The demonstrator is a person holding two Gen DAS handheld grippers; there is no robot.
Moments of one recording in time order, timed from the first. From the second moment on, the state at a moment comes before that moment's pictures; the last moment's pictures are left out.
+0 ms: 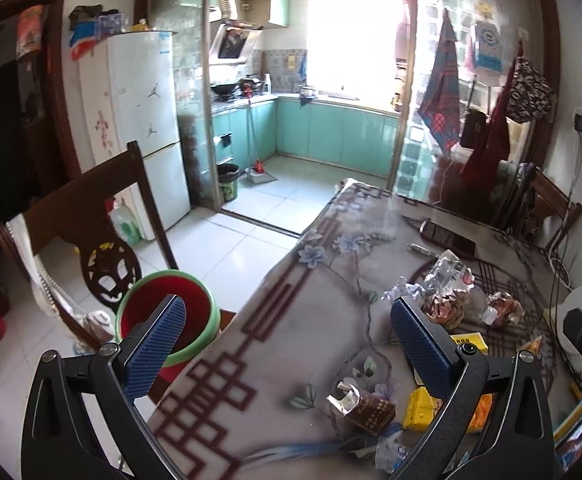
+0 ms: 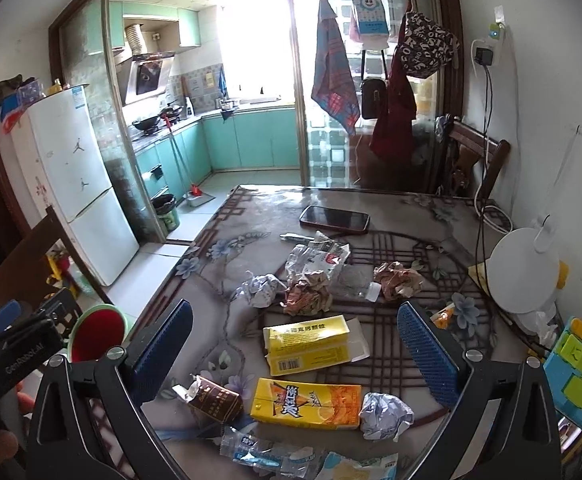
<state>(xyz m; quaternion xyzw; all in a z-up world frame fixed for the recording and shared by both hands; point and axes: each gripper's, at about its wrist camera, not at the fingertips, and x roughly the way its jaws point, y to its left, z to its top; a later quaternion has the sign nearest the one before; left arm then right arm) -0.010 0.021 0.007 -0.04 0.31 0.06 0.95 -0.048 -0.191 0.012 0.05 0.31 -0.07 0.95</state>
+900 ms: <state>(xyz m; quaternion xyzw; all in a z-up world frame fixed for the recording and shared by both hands) -0.006 0.014 0.002 -0.03 0.34 0.02 0.94 -0.045 -0.184 0.016 0.06 0.31 -0.06 0.95</state>
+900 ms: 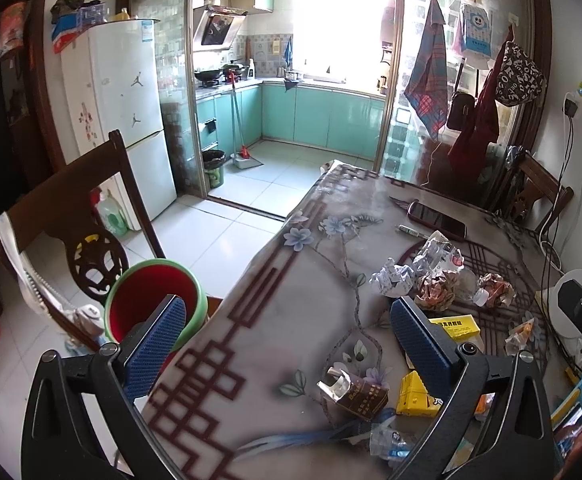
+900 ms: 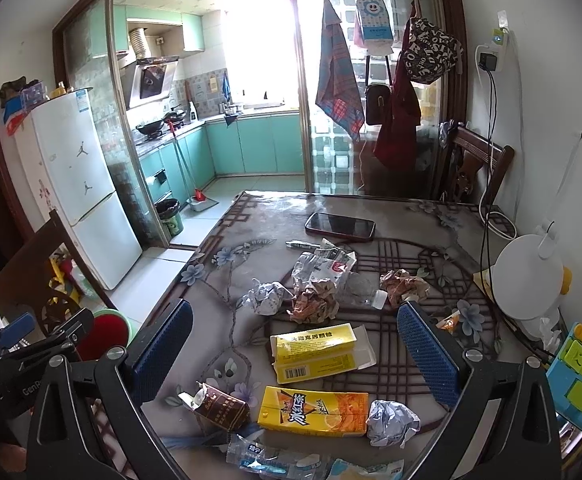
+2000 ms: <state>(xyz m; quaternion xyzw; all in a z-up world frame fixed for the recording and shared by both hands) 0.007 0.012 -0.017 -0.01 0.37 0.01 0.93 -0.031 -0.210 -0.016 0.09 0.37 -0.04 0.93</state>
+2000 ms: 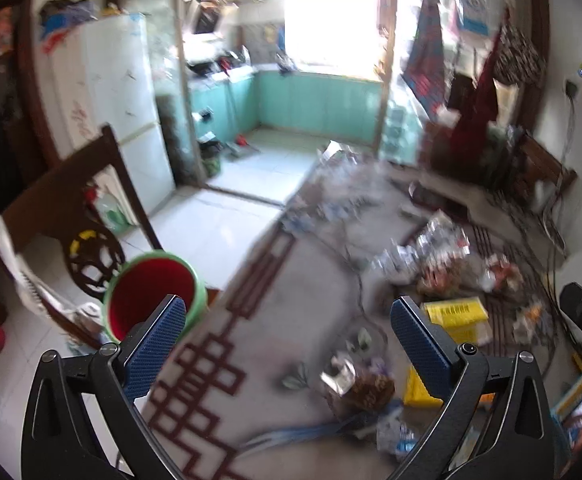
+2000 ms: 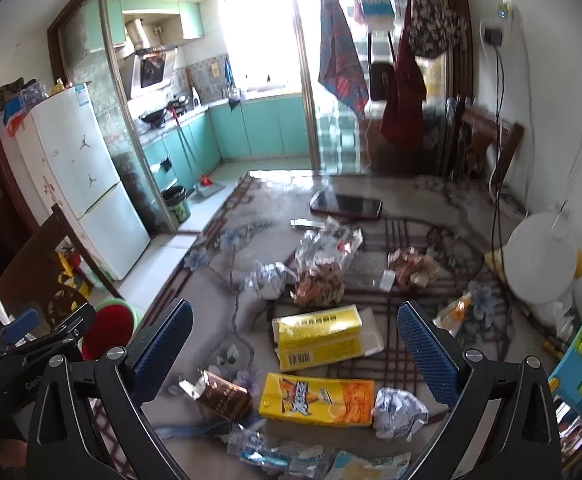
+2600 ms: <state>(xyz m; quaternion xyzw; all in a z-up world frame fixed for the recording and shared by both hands) 0.019 -0.003 -0.101 0.03 0.51 -0.09 0.86 0.017 -0.218 -0.144 -0.12 0.56 0.16 0.81</state>
